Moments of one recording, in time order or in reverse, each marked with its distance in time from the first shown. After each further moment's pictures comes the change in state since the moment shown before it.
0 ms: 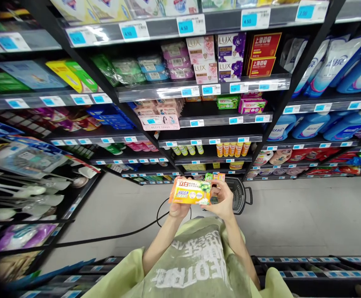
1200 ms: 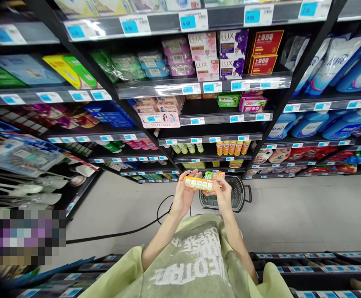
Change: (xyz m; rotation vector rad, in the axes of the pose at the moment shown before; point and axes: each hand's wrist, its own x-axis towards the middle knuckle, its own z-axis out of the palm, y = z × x) left_hand 0.004 0.011 0.012 -0.070 0.011 -0.110; right_hand 0.009 0.012 0.010 0.089 0.240 0.309
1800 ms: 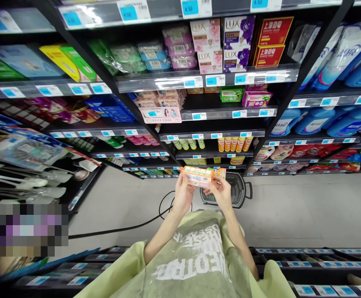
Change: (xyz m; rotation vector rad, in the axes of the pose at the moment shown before) left_hand 0.001 -0.004 -0.001 0.043 0.242 -0.004; right_hand -0.005 0.004 0.001 -0.035 -0.165 -0.036
